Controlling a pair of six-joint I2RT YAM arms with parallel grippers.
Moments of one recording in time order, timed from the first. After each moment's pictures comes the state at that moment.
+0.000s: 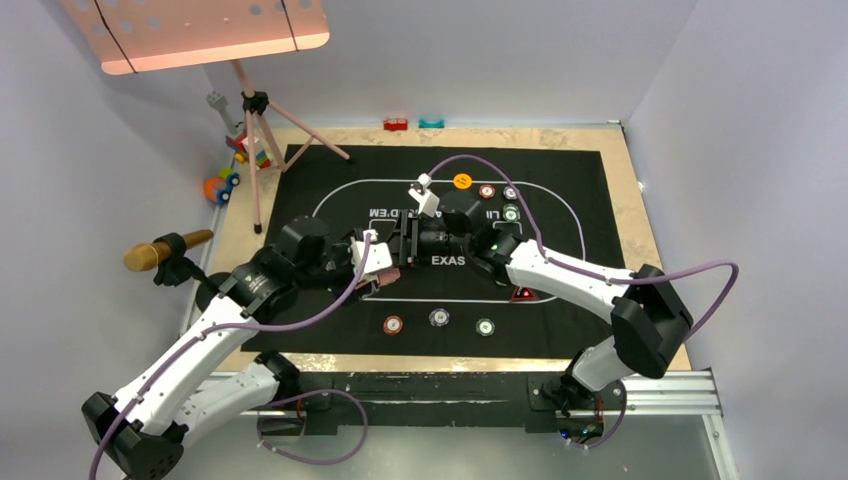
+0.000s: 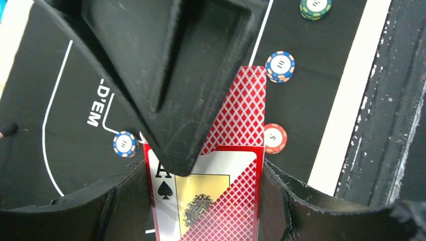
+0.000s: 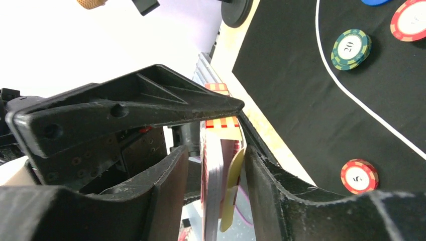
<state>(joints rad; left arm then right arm) -0.62 0.86 0.87 -0.65 0.36 0.55 0.85 1.51 1.03 0.13 -0.49 1.03</state>
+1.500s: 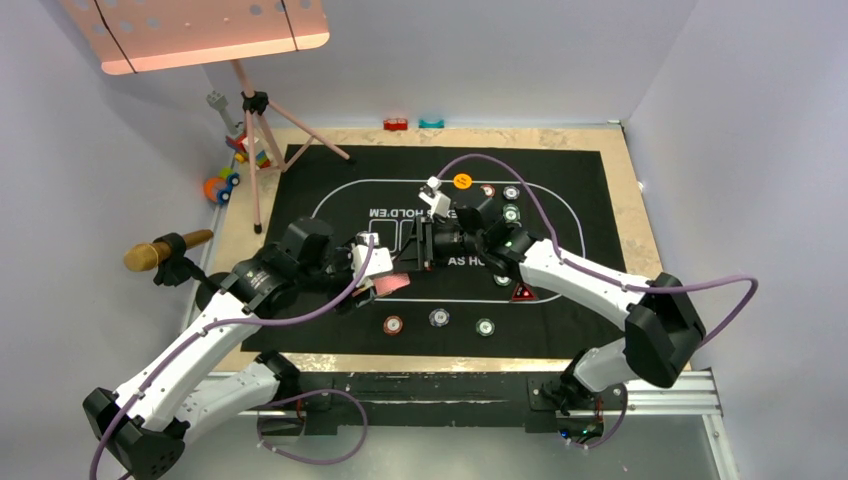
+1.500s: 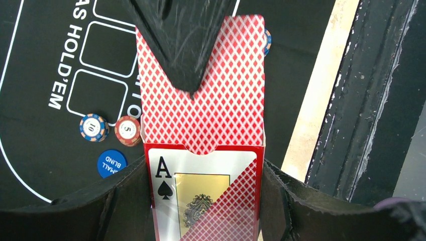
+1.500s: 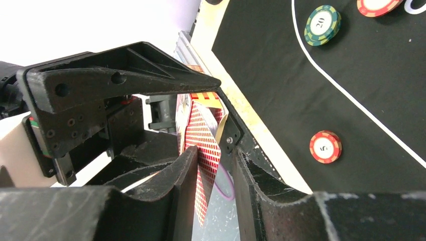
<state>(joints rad) -0.62 0.89 0.90 -0.79 0.38 0.54 0.80 1.45 1.02 -0.03 -0.57 0.88</state>
